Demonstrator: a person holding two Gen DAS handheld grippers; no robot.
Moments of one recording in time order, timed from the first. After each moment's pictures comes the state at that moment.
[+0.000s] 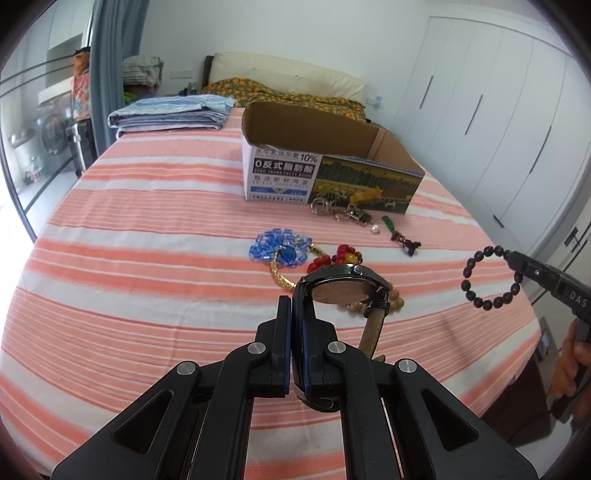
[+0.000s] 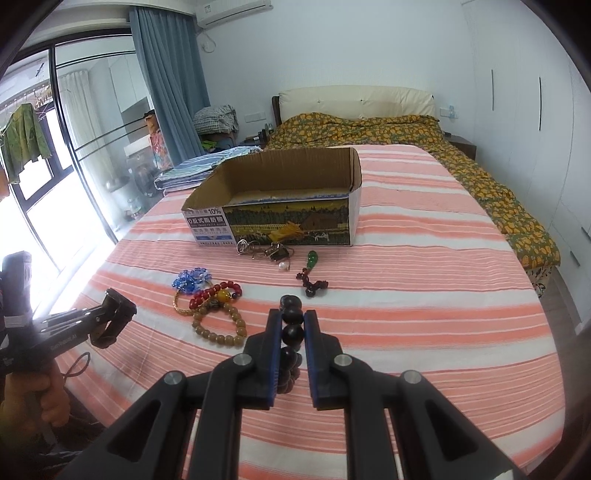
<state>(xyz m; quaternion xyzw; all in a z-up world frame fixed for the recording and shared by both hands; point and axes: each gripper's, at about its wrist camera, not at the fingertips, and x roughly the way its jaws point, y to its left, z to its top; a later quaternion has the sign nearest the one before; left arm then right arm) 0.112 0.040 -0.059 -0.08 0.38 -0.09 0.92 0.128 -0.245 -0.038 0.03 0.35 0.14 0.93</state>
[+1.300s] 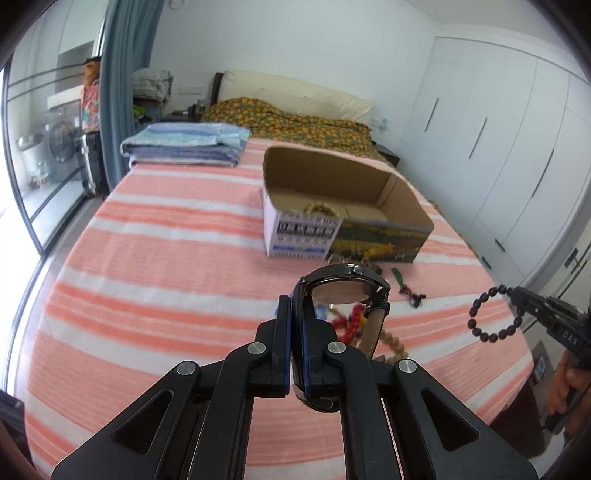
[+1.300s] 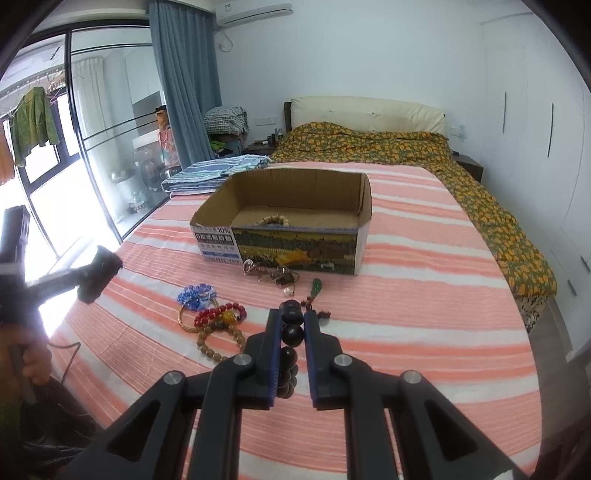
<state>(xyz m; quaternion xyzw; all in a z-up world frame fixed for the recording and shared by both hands) 0.144 0.074 -0.008 -0.10 0.35 -0.08 0.93 0.144 -0.231 -0.004 -0.01 0.33 0.15 0.93</state>
